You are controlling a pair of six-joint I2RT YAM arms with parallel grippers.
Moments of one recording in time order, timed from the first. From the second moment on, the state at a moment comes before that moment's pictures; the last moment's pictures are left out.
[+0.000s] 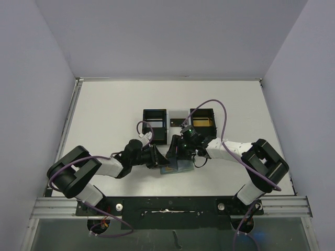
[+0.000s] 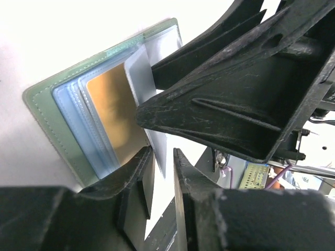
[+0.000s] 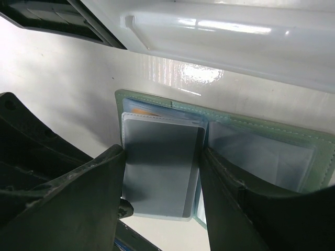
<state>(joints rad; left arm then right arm) -0.72 1.54 0.34 0.71 0.43 -1.09 0.75 1.59 0.78 -0.12 -0.18 0.82</state>
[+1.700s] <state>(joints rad) -0.84 1.69 0.66 0.48 0.50 -0.90 0.62 1.03 0.57 -0.17 0.12 0.86</state>
